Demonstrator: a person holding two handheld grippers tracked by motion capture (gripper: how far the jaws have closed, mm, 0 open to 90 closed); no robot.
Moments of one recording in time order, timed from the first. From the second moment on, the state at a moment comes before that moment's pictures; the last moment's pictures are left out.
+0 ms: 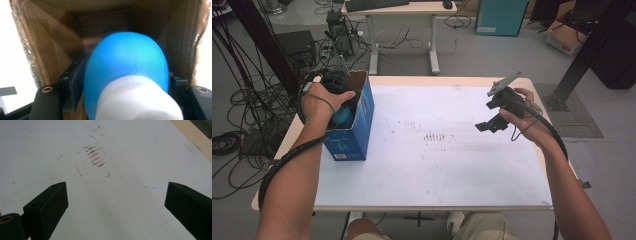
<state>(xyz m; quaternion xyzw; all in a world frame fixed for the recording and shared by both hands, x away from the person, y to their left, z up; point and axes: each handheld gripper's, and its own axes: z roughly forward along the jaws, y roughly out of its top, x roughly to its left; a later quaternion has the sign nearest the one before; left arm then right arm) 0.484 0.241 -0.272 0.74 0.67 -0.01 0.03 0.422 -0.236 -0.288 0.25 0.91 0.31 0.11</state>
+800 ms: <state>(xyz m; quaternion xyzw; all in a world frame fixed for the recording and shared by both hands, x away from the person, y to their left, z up) 0.457 0.229 -0.212 0.75 0.66 0.03 0.05 0.425 -0.231 -0.283 0.25 0.91 0.32 0.11</state>
